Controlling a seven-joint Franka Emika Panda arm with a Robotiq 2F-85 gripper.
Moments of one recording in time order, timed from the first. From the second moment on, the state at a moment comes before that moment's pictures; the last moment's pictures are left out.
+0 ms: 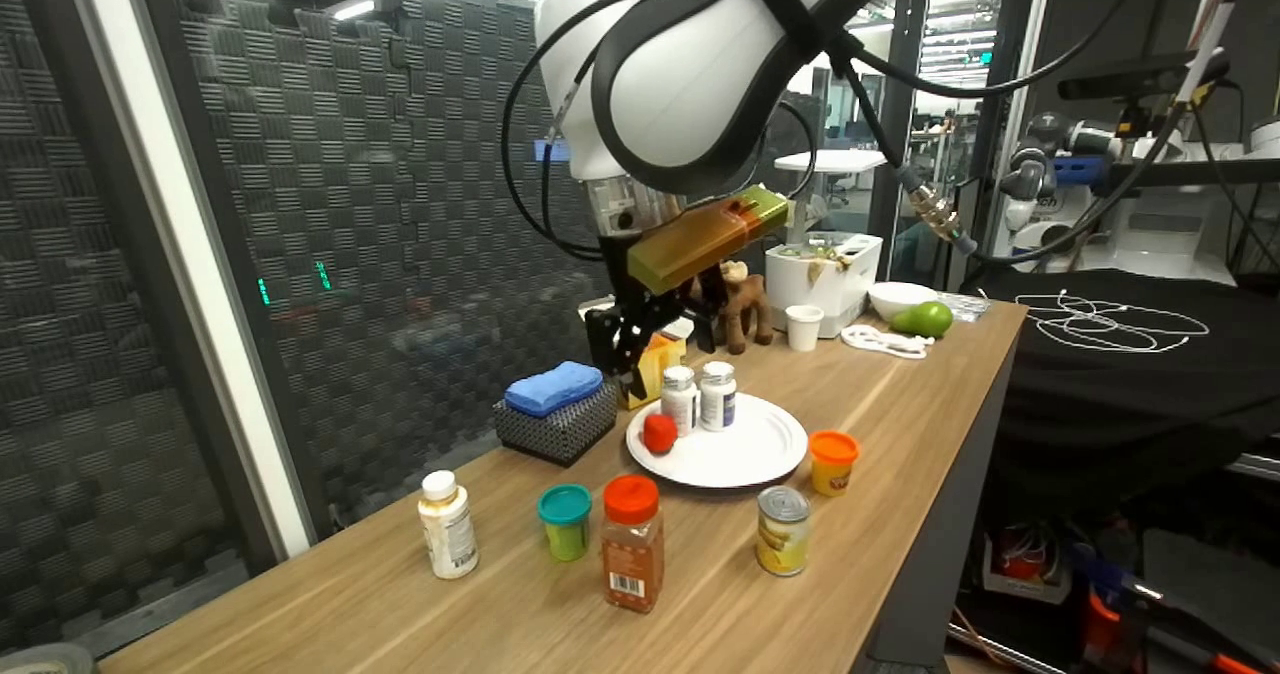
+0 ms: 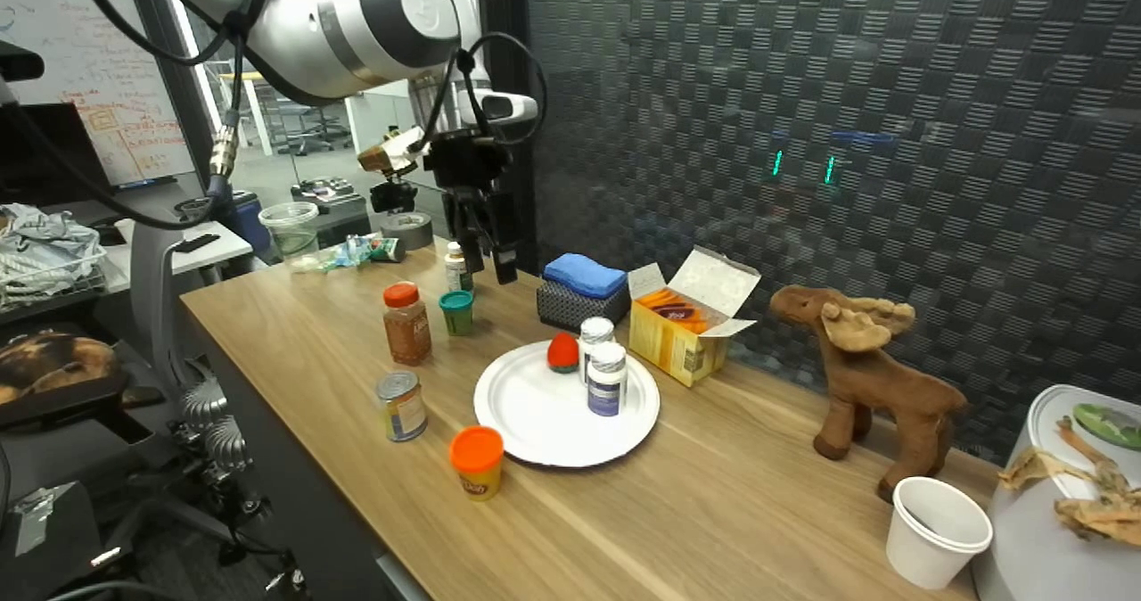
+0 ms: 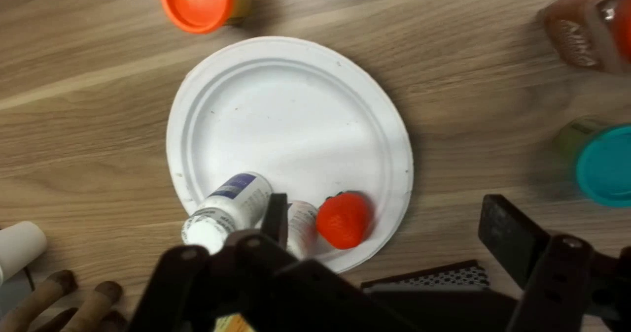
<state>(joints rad) 0.24 0.36 -0.03 -1.88 -0.30 2.15 0.57</state>
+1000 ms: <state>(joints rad) 0.30 0.49 0.04 -1.81 -0.23 2.34 0.66</state>
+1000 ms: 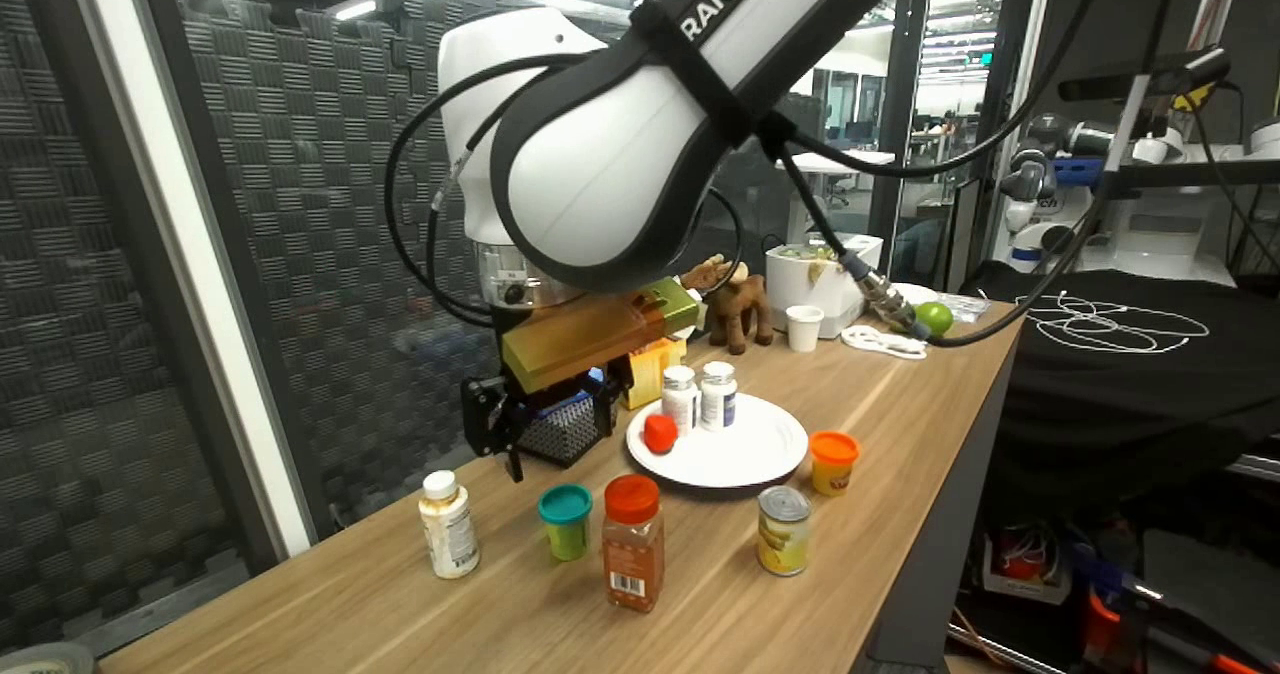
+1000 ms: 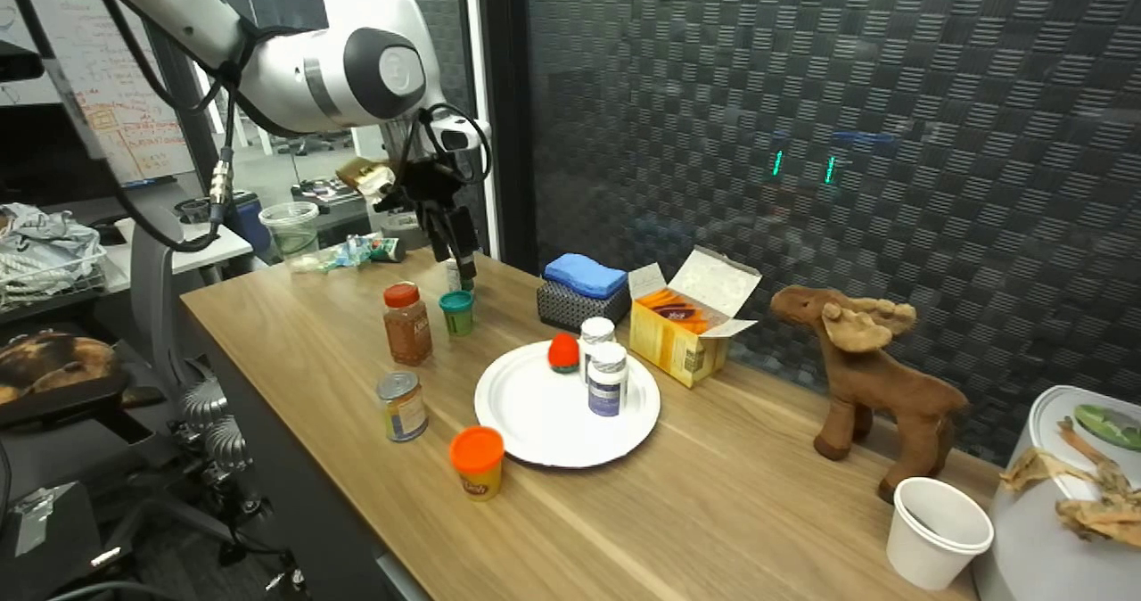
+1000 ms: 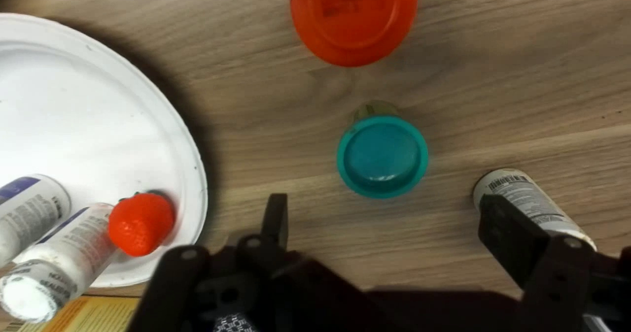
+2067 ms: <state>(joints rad) 0.28 0.68 0.04 -1.60 -0.14 2.17 0.48</state>
